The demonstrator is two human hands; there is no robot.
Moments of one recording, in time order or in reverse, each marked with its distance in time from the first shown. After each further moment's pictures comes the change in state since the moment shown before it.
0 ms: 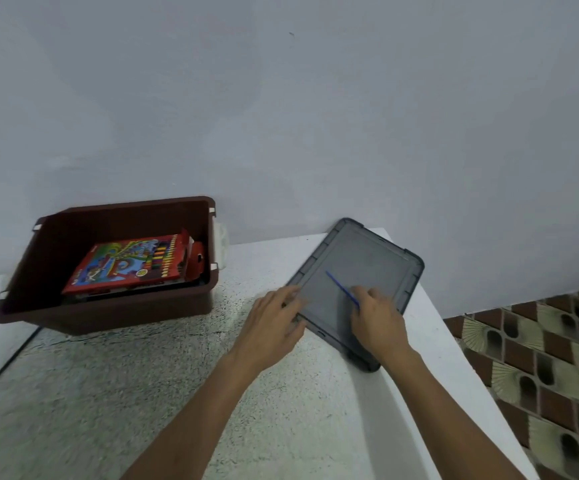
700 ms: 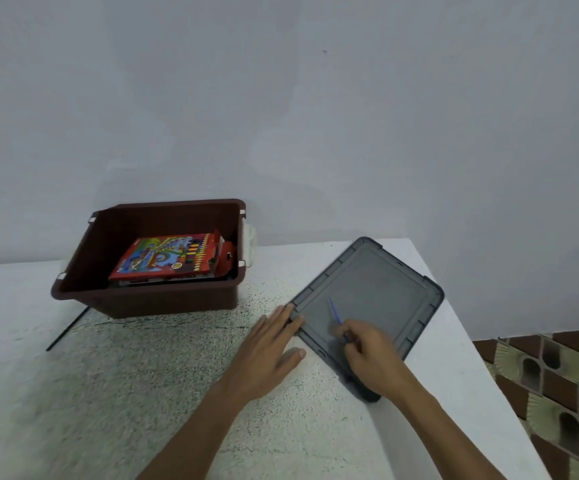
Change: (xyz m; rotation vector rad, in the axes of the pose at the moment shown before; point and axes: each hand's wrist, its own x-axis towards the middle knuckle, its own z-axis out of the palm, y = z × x) left_hand -0.058 -0.018 0.012 0.052 -0.079 -0.064; right_hand -0.044 -0.017 -0.007 0.432 -0.240 -0.249
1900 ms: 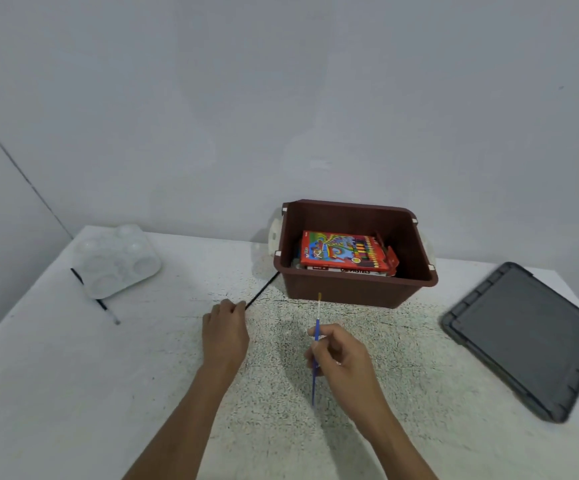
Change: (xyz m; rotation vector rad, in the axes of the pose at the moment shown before) left_hand -0.205 -0.237 -0.133 0.289 0.348 -0.709; right_hand -0.023 -0.295 0.205 0.624 -0.019 -0.023
